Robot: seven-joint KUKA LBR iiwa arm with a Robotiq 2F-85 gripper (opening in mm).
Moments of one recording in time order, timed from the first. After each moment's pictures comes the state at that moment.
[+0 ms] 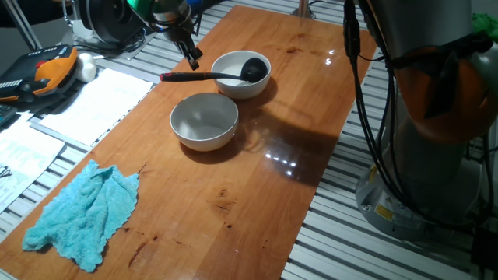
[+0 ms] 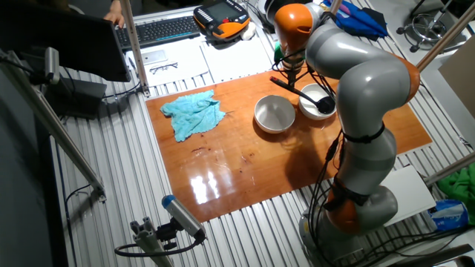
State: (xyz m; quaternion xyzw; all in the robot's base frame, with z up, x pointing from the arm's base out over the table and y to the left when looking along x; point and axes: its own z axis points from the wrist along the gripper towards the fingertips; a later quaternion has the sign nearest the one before) arm 0.596 -0.069 0.169 0.85 0.52 -0.07 0.09
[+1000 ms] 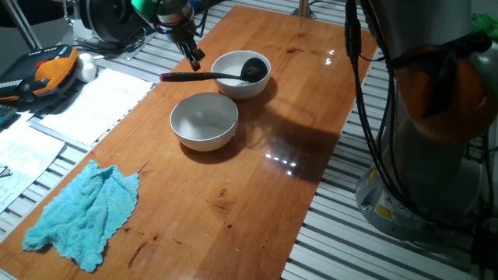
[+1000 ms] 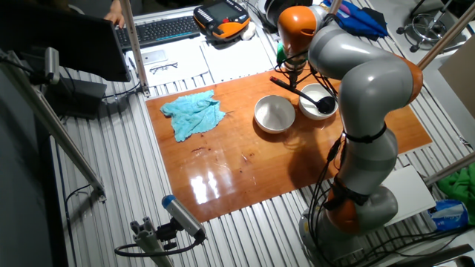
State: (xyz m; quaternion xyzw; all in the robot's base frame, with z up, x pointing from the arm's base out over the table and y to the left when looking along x) arm 0.597 -0.076 0.163 0.84 0.53 -0.06 0.09
